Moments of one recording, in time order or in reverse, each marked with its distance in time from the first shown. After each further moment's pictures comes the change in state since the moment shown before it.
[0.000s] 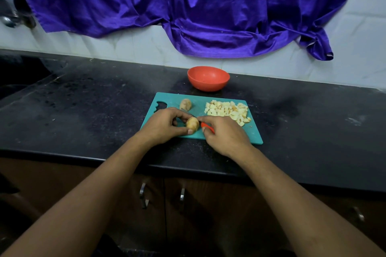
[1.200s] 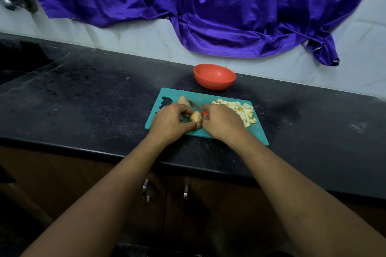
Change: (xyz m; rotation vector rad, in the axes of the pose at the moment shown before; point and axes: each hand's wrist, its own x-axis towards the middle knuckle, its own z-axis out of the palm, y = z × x) left_hand 0.004 -0.009 0.018 0.075 0.235 -0.086; right_hand 0.031 -0.038 -0.006 -0.175 -0.089 0.092
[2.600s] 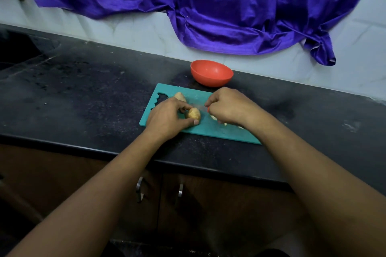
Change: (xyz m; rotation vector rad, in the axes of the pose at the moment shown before) left_hand -0.001 0.009 -0.003 0.011 -0.008 0.001; right_hand -0.006 -0.001 -0.053 0.114 -0.126 0.089
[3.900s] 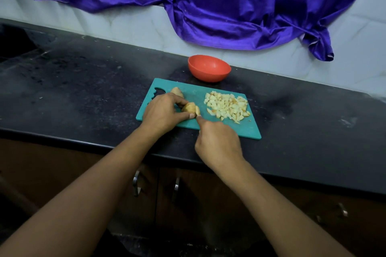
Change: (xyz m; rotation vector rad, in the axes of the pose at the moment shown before) left_hand 0.002 -0.001 0.002 -0.012 0.033 -0.033; right_hand -0.050 0.010 0.078 -0.194 0.173 -0.116
